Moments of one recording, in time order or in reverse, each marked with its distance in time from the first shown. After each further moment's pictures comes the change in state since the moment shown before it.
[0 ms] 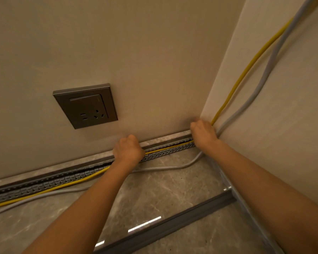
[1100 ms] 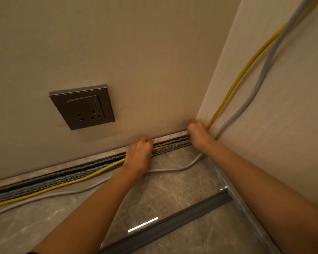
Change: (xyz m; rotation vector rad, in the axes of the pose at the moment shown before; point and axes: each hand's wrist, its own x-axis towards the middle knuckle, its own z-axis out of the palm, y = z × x) left_hand -0.009 0.008 0.022 0.208 0.121 0.507; right_hand 0.012 0.011 0.021 0.277 0.022 -0.019
